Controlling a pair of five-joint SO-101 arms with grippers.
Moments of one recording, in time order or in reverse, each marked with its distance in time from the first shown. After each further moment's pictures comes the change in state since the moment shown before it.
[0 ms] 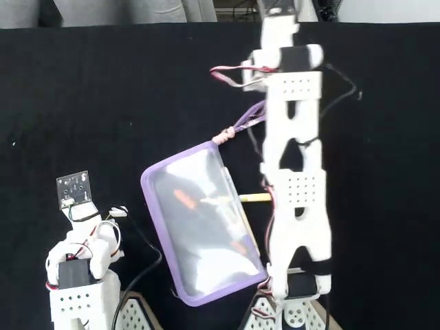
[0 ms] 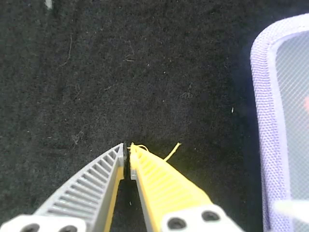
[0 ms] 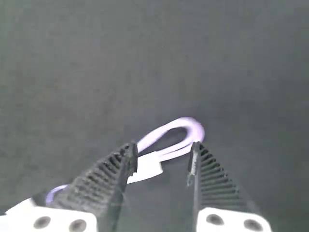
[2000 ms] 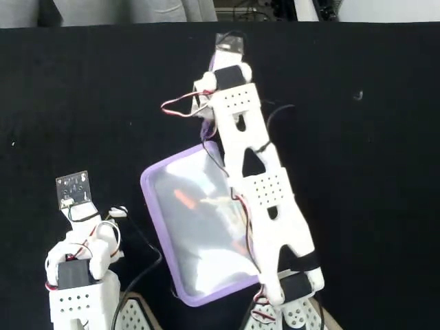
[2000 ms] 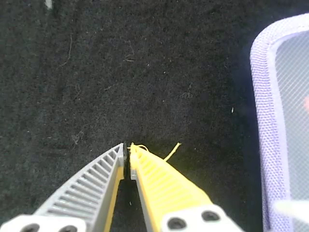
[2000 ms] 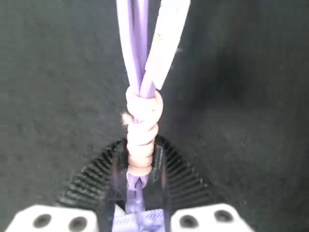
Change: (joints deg) left arm 0.0 0.0 0.0 0.0 0.0; right arm -13.3 12.1 -0.3 -0.1 -25.8
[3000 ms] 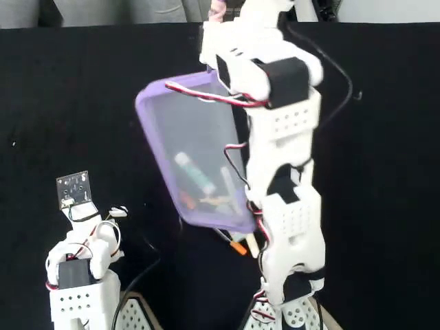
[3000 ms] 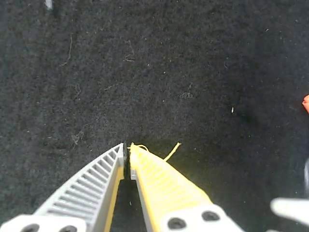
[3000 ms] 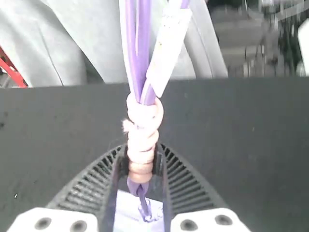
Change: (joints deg) left arm 0.0 0.0 0.0 0.0 0.0; right arm 0.0 -34.7 -7.9 0.2 8.5
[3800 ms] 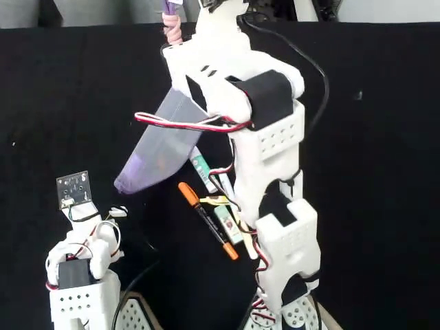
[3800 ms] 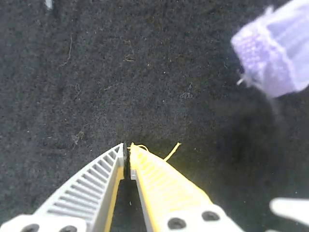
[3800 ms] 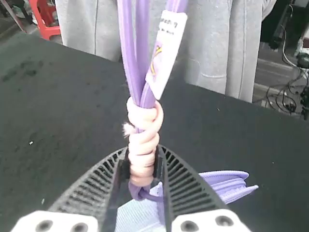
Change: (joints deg) left arm 0.0 0.0 0.0 0.0 0.0; right arm -9.4 -7.6 7.5 0.0 13.9
